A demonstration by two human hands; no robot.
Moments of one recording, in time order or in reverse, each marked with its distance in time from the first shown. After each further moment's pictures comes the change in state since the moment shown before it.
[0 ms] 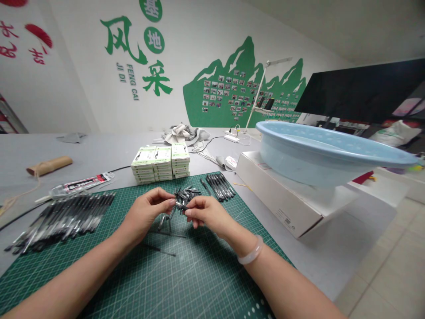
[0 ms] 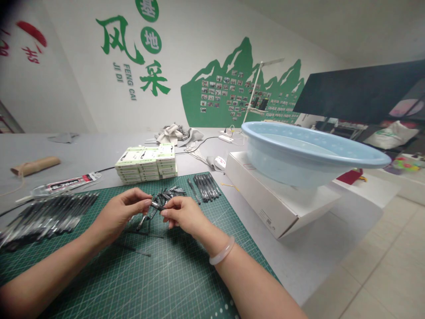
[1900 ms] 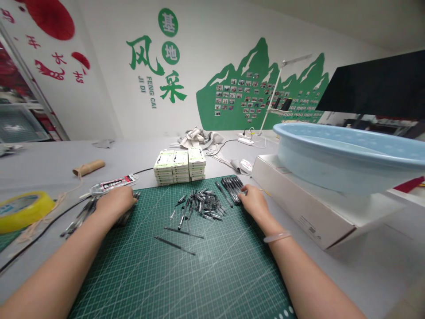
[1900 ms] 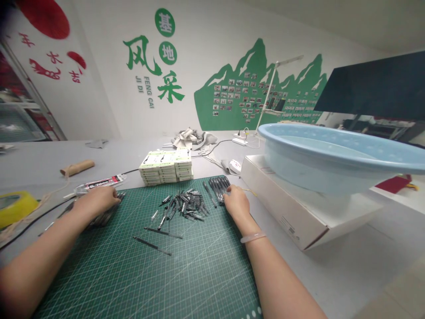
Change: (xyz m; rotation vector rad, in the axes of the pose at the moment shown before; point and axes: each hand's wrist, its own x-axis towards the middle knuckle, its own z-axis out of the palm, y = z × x) left_hand 0.042 -0.019 -0.158 1.367 0.185 -0.350; right_hand 0.022 0.029 -0.108 -1.136 0.752 0.121
